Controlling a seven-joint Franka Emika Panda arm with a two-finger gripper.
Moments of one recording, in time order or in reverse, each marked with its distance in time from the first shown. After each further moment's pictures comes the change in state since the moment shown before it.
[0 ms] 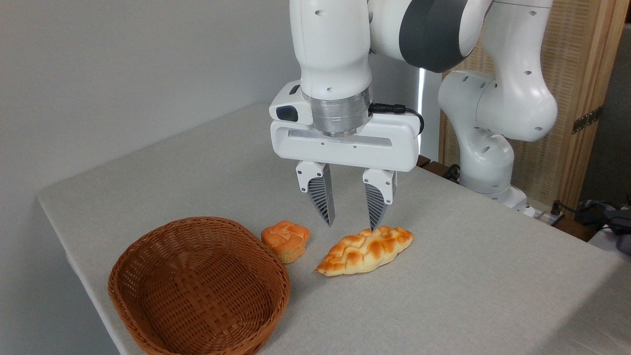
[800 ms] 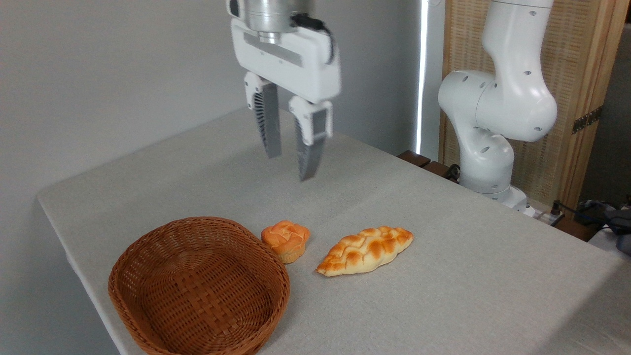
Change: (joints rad) arm -0.013 0.011 -0.177 0.242 -0.004 -0.072 0.415
